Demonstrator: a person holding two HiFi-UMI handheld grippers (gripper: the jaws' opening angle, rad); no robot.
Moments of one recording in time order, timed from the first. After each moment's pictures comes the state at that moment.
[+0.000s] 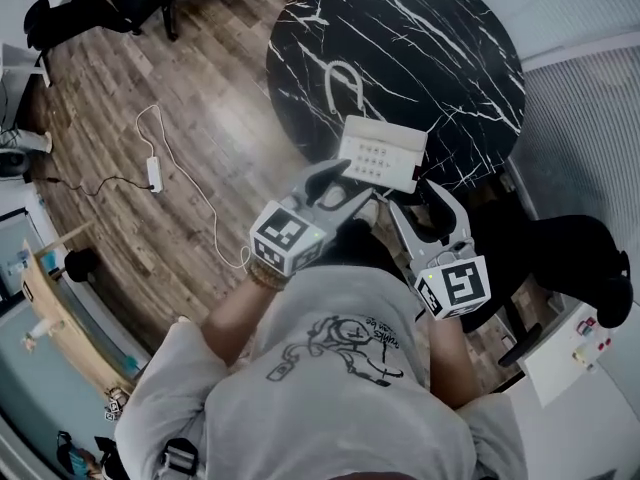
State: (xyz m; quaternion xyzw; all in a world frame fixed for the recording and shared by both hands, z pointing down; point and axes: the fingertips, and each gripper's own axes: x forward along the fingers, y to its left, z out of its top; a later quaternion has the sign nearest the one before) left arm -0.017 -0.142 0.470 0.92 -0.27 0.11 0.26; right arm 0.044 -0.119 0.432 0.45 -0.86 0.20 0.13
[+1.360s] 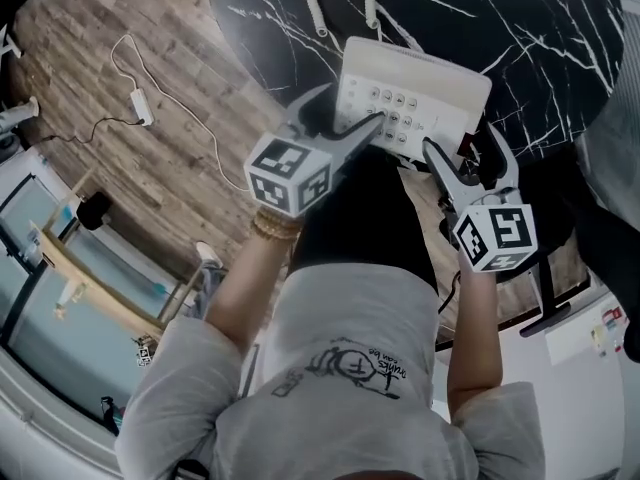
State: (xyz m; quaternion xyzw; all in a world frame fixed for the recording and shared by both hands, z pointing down) left arm -0.016 -0.189 0.751 0.83 -0.31 0.21 0.41; right arm 0.112 -0.157 0.720 0.47 -0.77 0.38 0.20
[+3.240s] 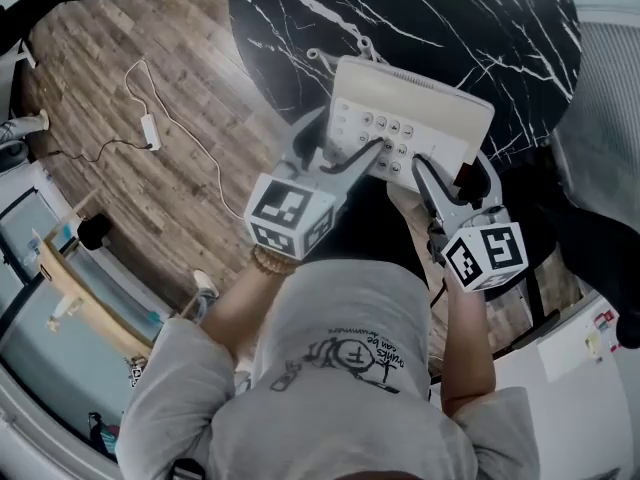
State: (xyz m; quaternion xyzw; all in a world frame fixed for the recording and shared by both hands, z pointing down) left arm 0.002 -0.200 0.612 0.86 -0.36 0.19 0.32; right arm 0.112 -0.165 0.607 0.48 -0.79 0.37 0.12
